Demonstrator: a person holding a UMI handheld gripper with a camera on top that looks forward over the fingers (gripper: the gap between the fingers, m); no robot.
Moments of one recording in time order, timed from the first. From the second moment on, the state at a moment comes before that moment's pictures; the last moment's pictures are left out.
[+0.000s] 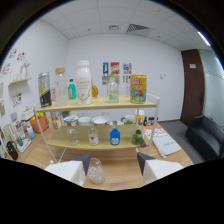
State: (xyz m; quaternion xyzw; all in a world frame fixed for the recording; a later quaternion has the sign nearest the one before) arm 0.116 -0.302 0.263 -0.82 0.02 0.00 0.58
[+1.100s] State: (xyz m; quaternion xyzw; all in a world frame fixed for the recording) arm 0.211 -0.108 0.384 -0.76 0.01 -0.01 0.64
